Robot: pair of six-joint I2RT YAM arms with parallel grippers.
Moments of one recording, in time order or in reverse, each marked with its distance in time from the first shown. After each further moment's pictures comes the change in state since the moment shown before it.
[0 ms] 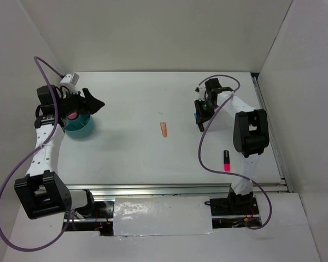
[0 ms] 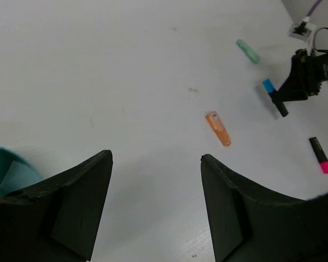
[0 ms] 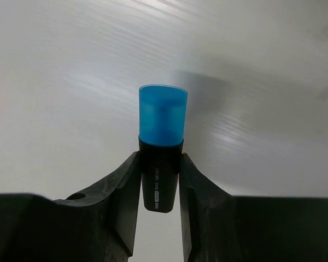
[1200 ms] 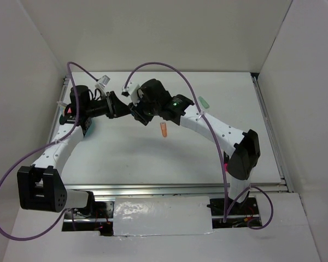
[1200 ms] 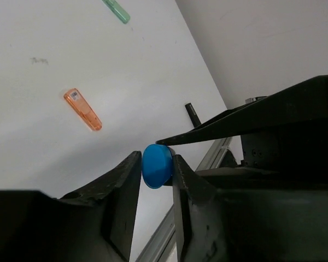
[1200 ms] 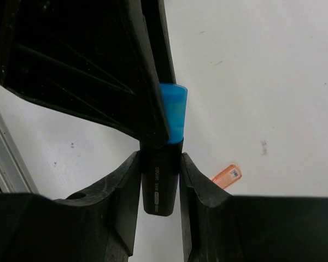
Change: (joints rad) left arm -0.328 0.035 -0.098 0.245 0.158 -0.453; right arm 0.726 -0.199 0.283 0.155 0.061 -0.142
